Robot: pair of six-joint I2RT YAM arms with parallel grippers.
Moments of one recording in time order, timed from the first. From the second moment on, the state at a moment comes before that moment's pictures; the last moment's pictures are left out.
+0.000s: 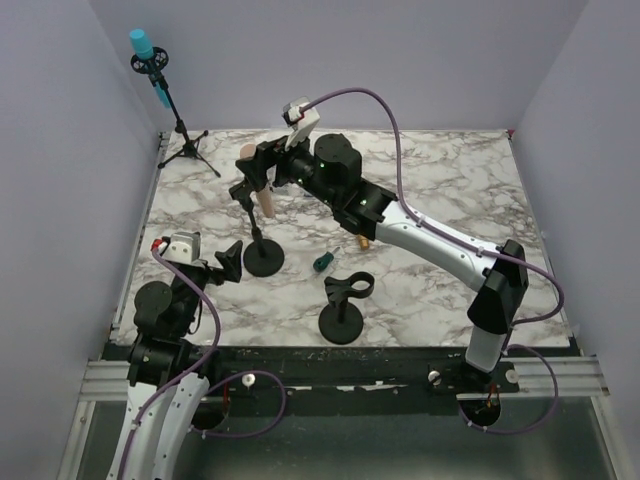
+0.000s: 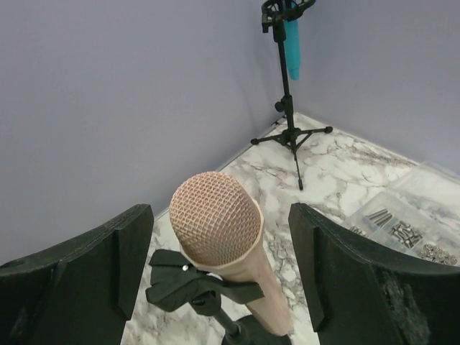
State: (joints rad) left arm -0.20 0.20 0.50 -0.23 0.05 -0.08; right arm 0.96 1.81 1.74 0.14 0.08 0.20
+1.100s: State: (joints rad) left arm -0.20 0.85 0.78 0.07 0.13 -0.06; right arm 0.97 1.93 1.85 0.08 0.16 0.18
